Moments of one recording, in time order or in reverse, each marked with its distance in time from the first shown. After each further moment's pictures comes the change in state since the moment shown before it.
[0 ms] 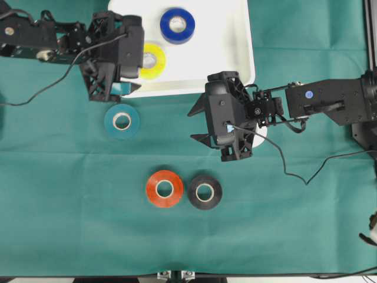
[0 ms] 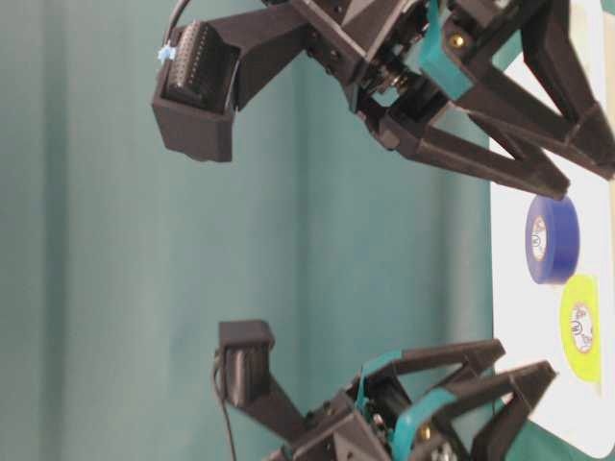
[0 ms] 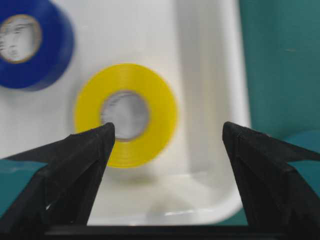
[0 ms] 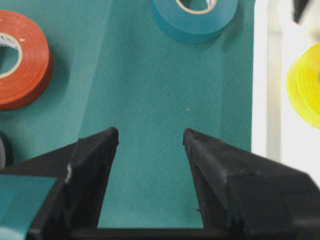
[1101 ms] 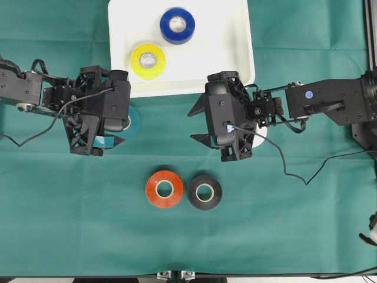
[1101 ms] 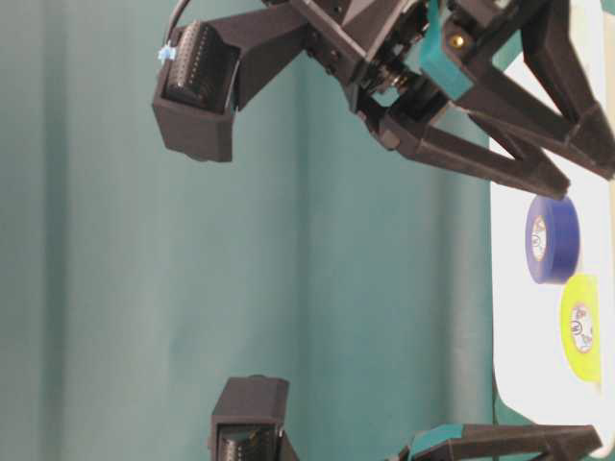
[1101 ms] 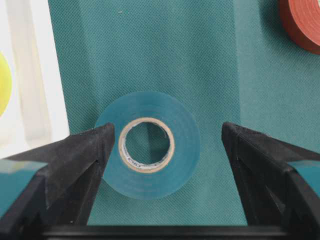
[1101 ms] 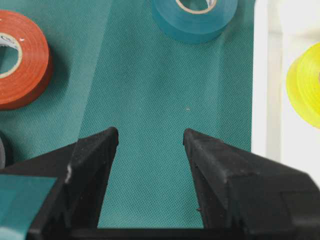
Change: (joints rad) left arm -0.238 -0.041 0.081 -0.002 0.023 -0.272; right arm 0.000 0.000 -0.002 0.000 0.000 0.002
